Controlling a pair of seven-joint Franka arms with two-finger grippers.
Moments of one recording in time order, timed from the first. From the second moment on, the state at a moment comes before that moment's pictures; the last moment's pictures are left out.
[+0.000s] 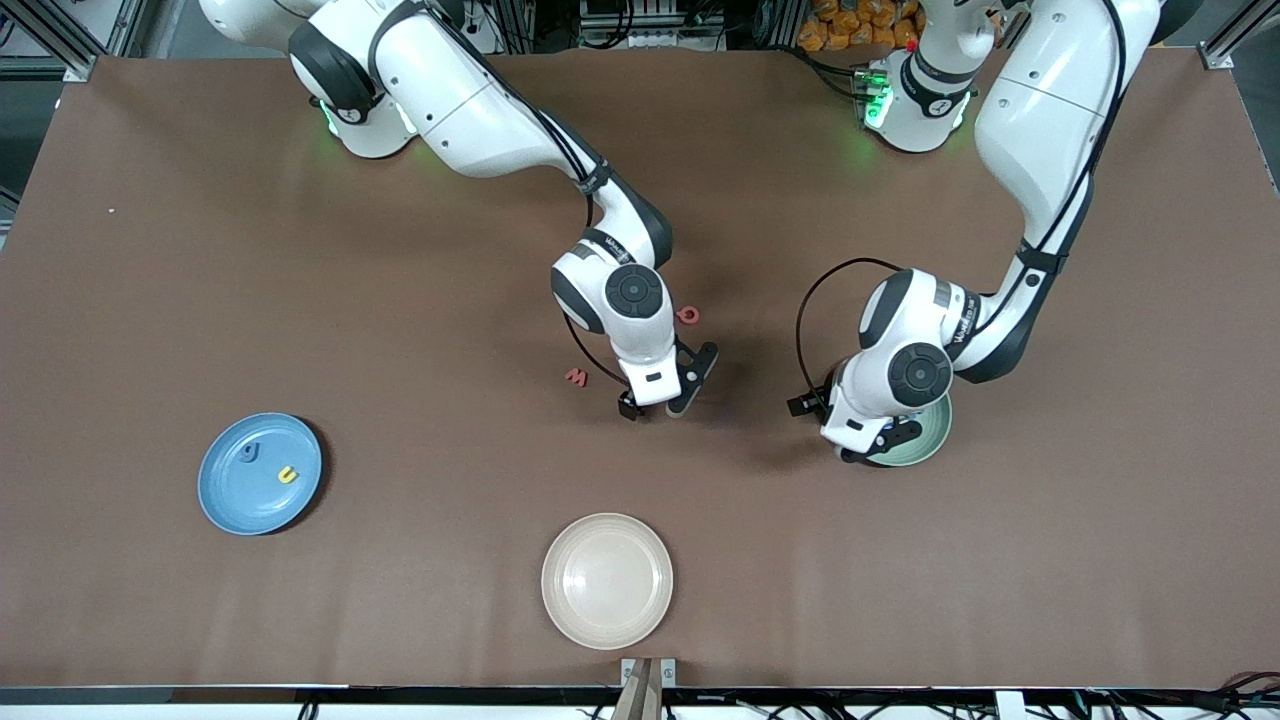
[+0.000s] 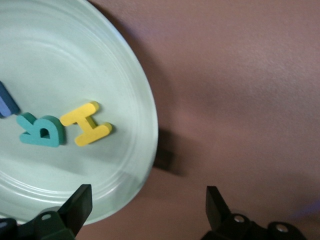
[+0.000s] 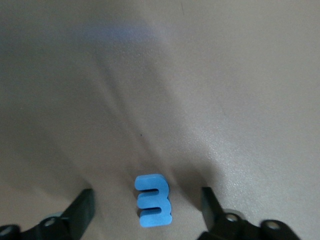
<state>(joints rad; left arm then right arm) -0.11 0.65 -0.28 -1.75 0.07 2.19 -0.75 0.75 0.97 0.03 -1.26 -0.03 2.31 -0.24</state>
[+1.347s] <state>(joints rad) -0.24 0.65 -0.44 -1.75 0.04 2.25 -1.21 0.51 0.82 -0.22 -1.21 -0.03 2.01 -0.09</state>
